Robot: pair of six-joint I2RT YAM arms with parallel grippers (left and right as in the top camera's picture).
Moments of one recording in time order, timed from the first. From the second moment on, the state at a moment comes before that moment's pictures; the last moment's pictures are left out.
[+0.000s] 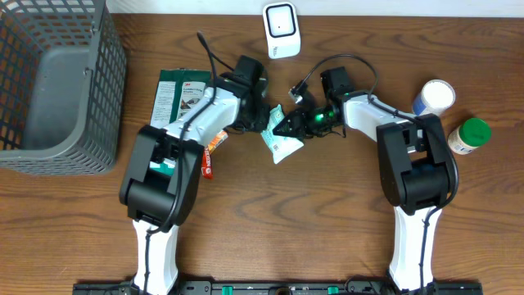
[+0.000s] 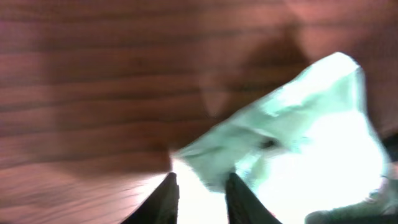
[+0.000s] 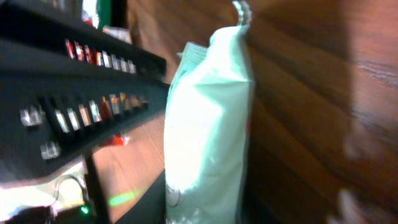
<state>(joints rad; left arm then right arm) -0.39 2.13 1.51 -0.67 0.20 -0.25 0.27 2.24 1.40 -0.44 -0.94 0.16</state>
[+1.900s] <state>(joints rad) 0.40 1.25 1.50 -0.73 0.21 -0.33 0.26 1.72 2.06 -1.03 -0.19 -0.03</state>
